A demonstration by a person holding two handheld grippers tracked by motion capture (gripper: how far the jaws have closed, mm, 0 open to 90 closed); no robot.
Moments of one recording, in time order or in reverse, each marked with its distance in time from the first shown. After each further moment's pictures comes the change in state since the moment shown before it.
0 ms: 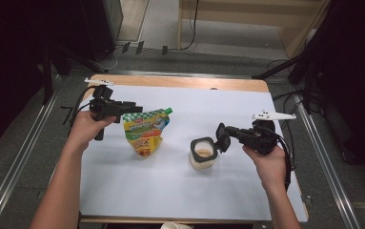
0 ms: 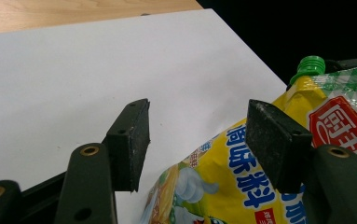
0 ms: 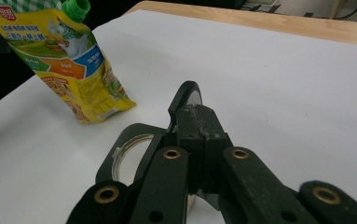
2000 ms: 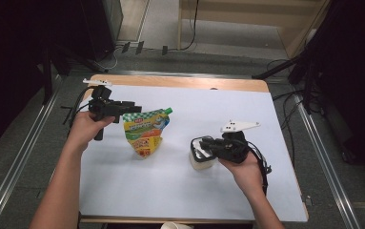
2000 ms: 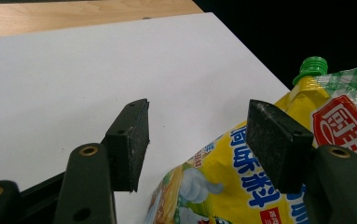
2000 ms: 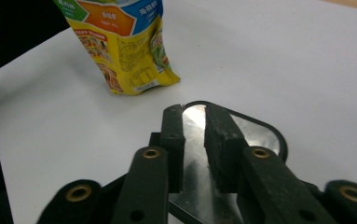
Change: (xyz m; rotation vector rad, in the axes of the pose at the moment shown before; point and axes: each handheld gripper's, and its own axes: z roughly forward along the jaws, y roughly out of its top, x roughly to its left) left arm 0.003 -0.002 -0.001 -0.014 -0.002 0.004; right arm 0.039 -0.019 0.050 0.082 0.105 -0.132
